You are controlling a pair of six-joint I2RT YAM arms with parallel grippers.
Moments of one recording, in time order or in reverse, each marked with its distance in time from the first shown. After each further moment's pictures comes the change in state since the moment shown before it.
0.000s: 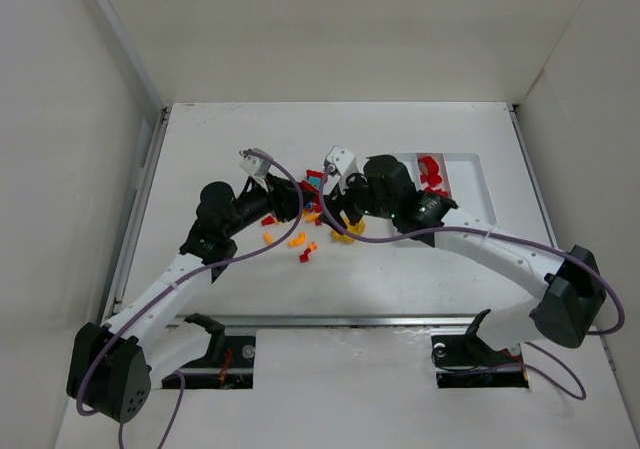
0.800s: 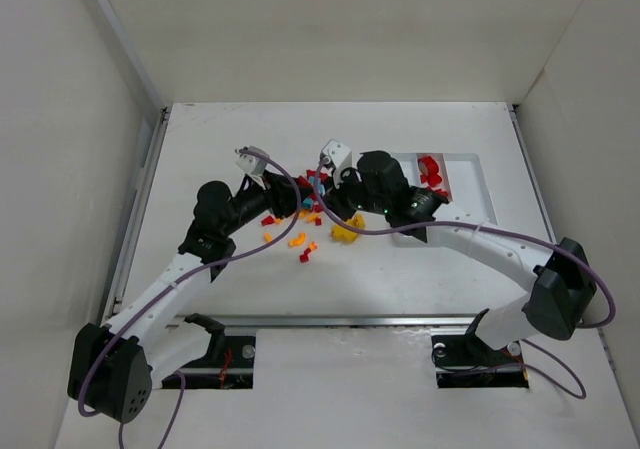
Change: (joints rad) left arm 0.014 0.000 0.004 0.030 0.004 0.009; right arm 0.015 0.059 0.043 0.043 0.021 0.071
